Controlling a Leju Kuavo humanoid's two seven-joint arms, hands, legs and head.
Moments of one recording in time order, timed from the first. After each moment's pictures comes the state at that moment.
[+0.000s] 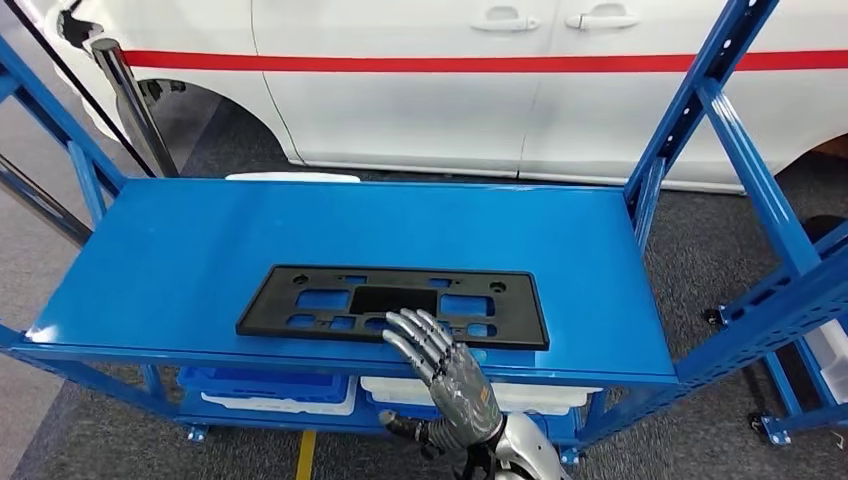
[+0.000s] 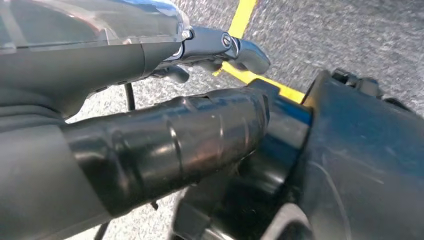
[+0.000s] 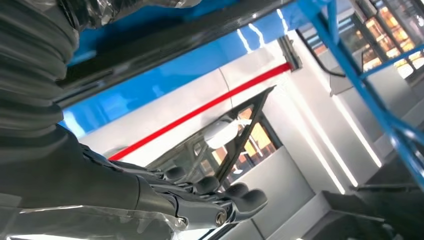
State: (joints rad) left arm -0.02 -0.07 0.58 -0.20 -1.41 -0.02 -0.36; right arm -0.24 -0.03 0.83 -1.35 0.68 -0.57 -0.48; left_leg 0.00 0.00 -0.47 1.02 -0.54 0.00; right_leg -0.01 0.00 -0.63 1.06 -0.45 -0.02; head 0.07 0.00
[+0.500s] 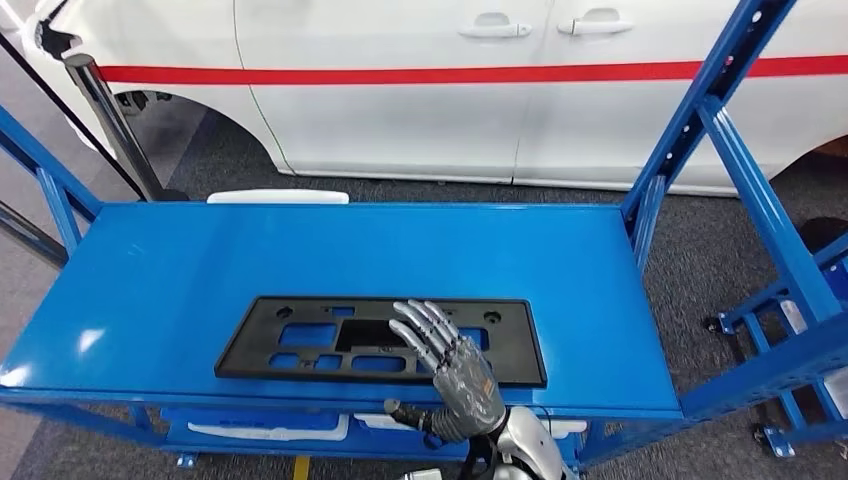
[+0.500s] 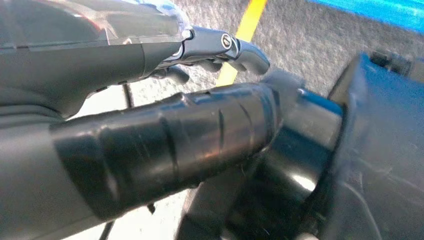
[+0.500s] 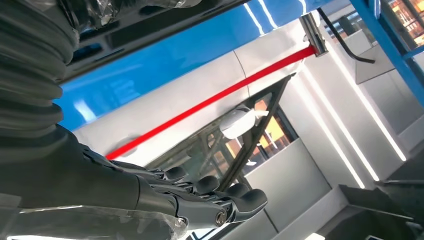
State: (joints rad) left arm -0.02 -0.08 0.58 -0.20 -1.42 0.07 -0.34; right arm -0.24 -0.03 0.81 -1.34 0.72 -0.59 -0.45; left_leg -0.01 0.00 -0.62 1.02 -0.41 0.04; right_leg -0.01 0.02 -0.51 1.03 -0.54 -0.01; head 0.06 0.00
